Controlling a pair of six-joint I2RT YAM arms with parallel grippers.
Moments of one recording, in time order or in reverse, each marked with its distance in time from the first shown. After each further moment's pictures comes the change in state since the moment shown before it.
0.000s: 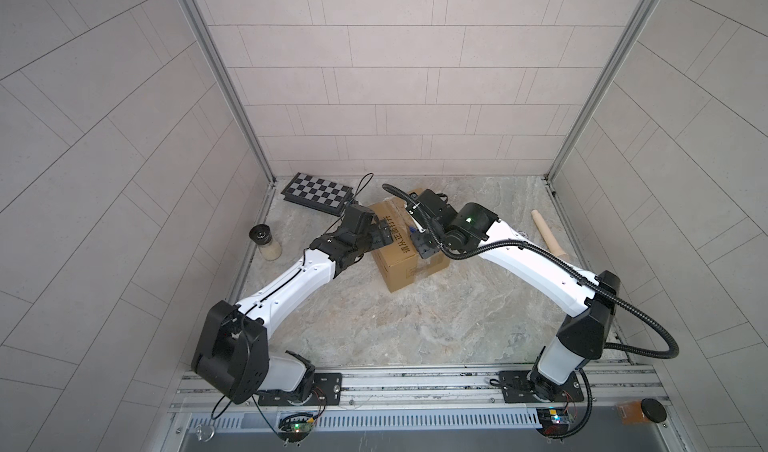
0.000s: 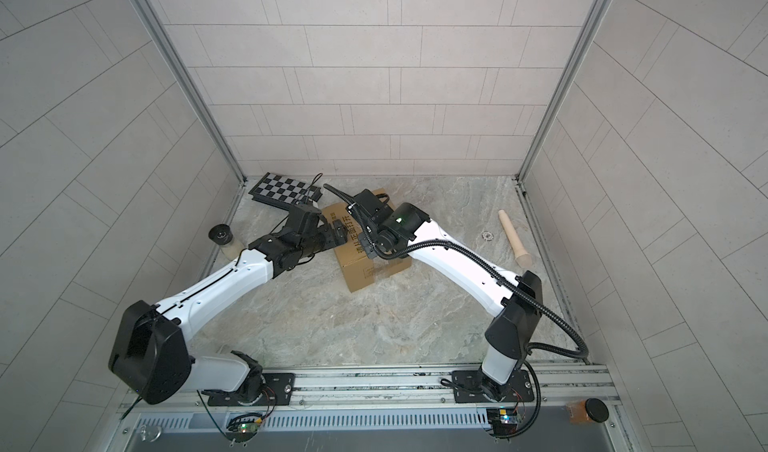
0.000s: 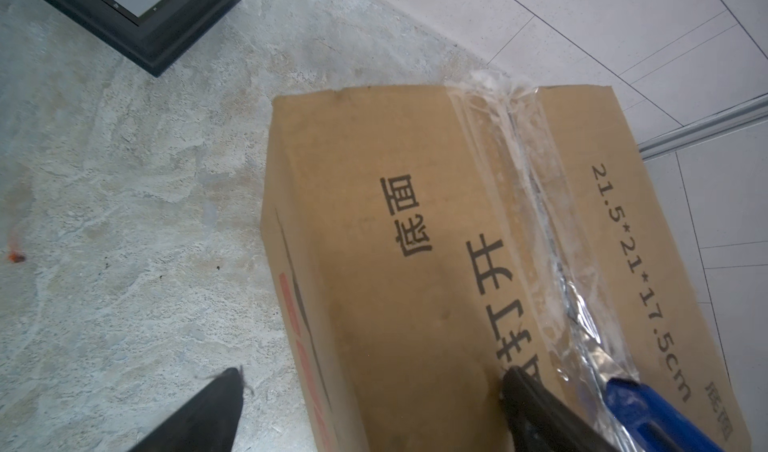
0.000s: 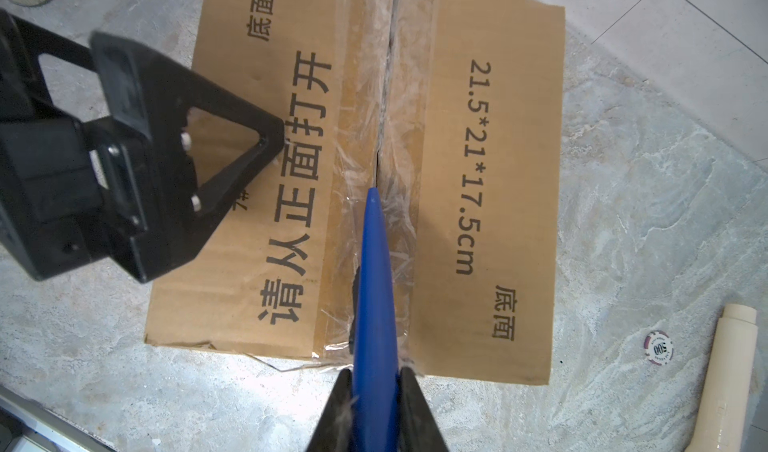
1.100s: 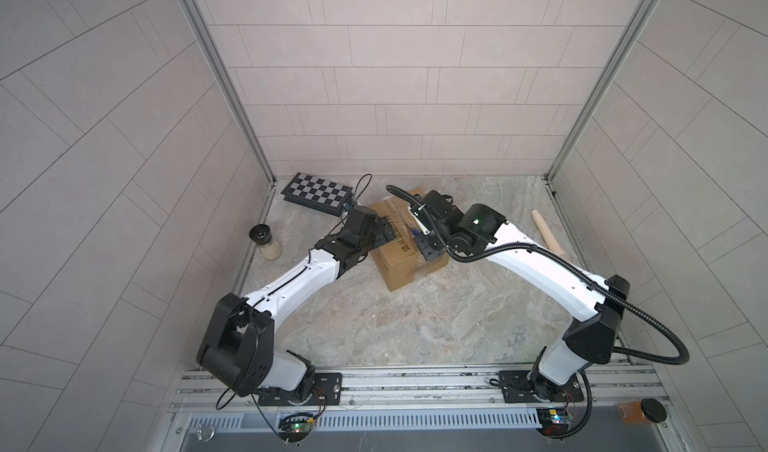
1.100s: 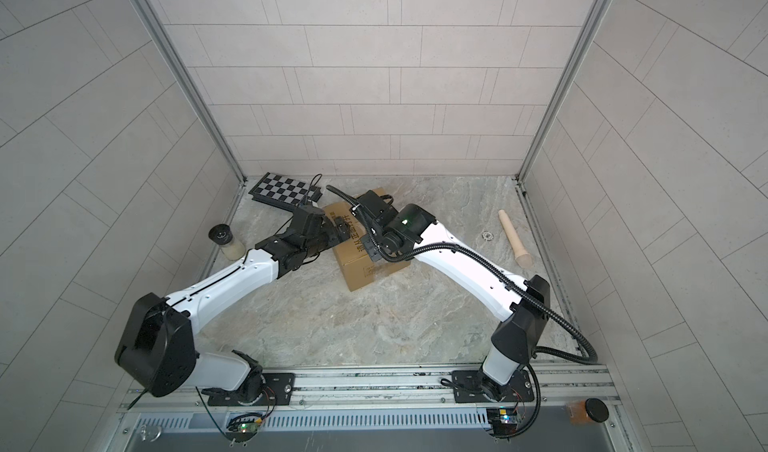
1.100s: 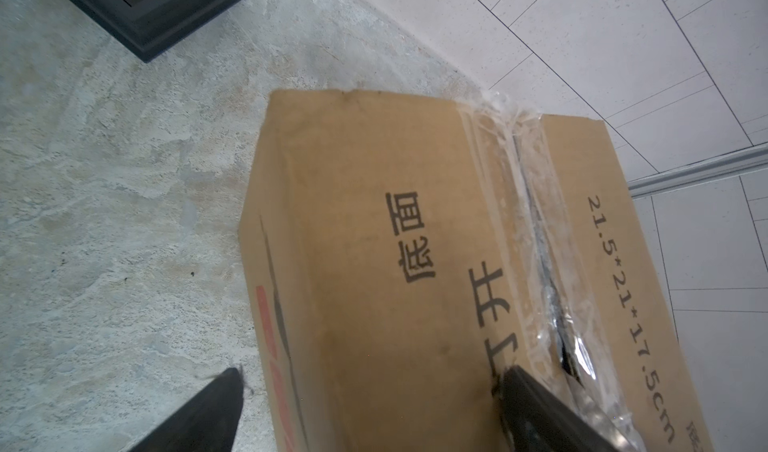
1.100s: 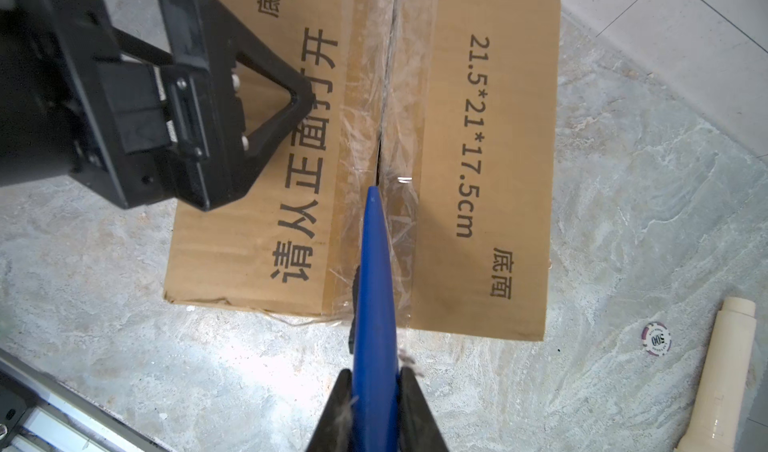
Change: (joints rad) left arm -0.004 0.036 -0.027 0.091 -0.019 -0.103; right arm 0.005 -0.034 -0.024 -0.028 -0.011 -0.011
